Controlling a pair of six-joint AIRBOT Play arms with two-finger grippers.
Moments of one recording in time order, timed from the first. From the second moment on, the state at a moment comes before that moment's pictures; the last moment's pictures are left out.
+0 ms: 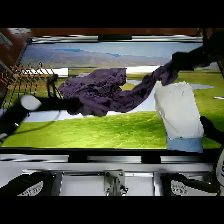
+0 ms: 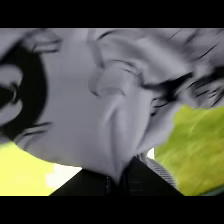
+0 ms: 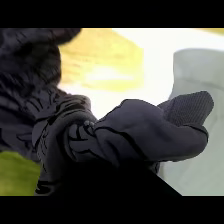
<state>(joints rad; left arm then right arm) -0.24 -1.12 1.01 1.00 -0.83 -1.55 -0.02 -1.40 1.88 1.87 -1.41 -1.69</state>
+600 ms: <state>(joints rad) -0.12 -1.02 2.11 1.22 -1.27 -1.51 -0.02 -0.93 2.02 1.74 -0.65 -1.63</state>
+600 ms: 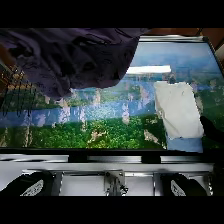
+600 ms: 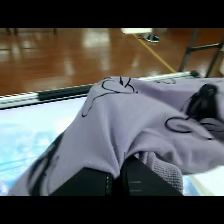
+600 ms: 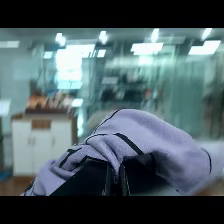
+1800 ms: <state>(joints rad) -0.19 -1.24 1.24 1.09 -1.28 -1.45 -0.02 -1.34 1.60 1.39 -1.43 -1.48</state>
